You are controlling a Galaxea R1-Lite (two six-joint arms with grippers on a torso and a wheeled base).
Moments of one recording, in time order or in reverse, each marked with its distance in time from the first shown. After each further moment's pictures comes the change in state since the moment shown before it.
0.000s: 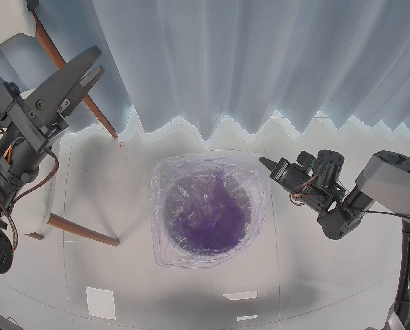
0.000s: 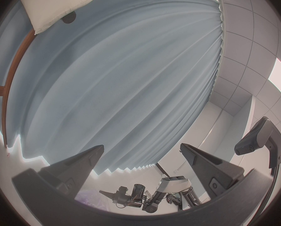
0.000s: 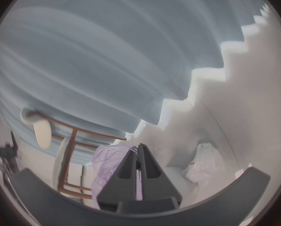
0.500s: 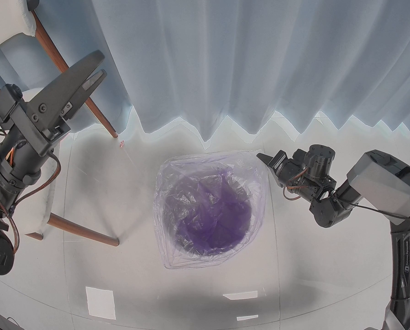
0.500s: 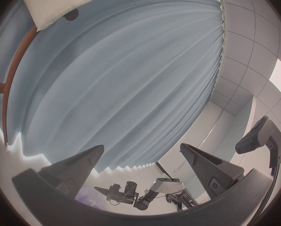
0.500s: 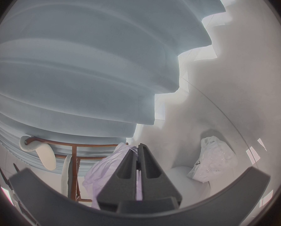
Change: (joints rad) left arm -0.003 0.005 0.009 0.000 0.000 0.000; right arm -0.042 0.113 -0.226 0.135 0.043 0.235
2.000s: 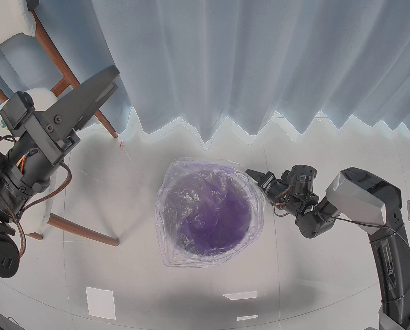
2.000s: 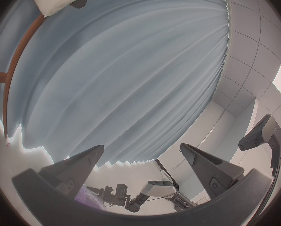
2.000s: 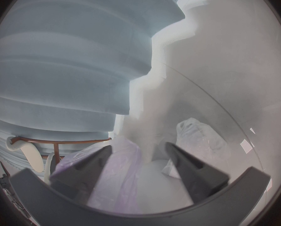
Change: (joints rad) left arm -0.023 0.026 0.017 0.014 0.007 0.004; right arm 0.012 0.208 -0.139 0.051 -0.038 0.024
